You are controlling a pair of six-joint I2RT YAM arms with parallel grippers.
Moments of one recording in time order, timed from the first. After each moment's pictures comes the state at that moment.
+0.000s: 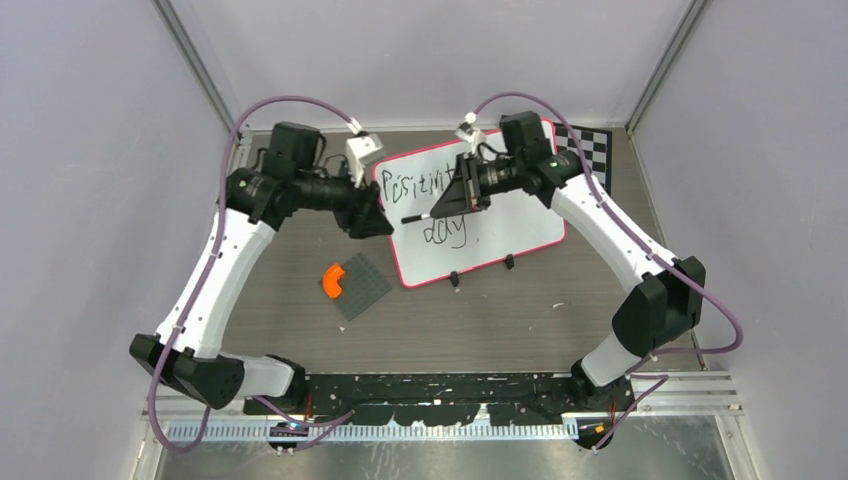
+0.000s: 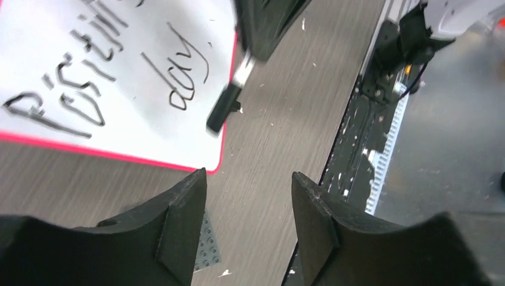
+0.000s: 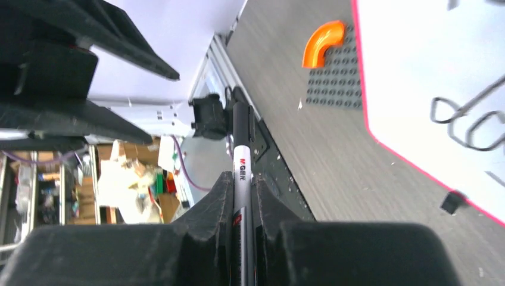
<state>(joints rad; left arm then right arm) -0.45 1.34 1.64 -1.06 0.71 0.34 0.50 1.59 1.53 -0.64 -0.92 0.46</state>
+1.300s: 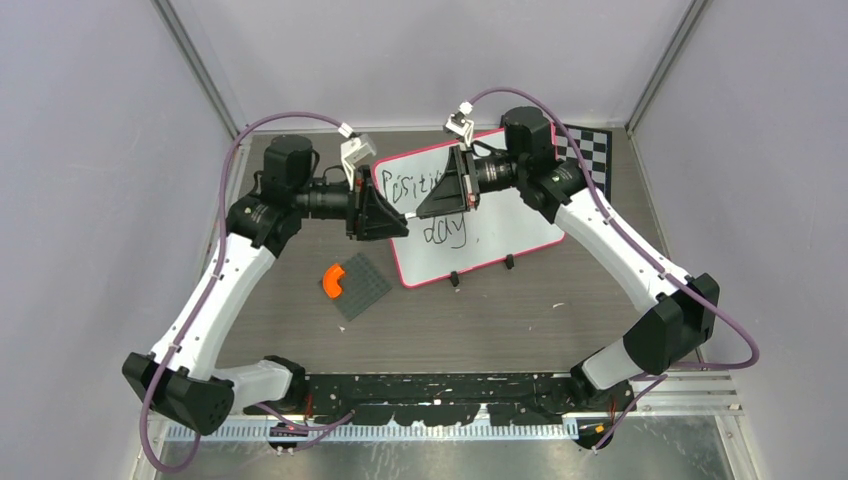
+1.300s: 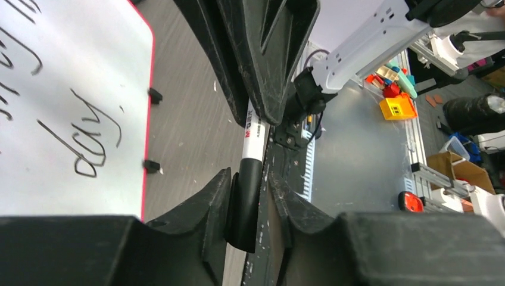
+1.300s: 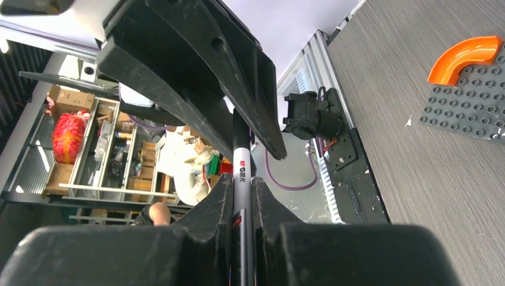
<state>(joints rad) -0.38 1.20 1.34 -0.53 1.06 -0.11 0.51 1.50 1.48 -0.28 -1.13 0.82</state>
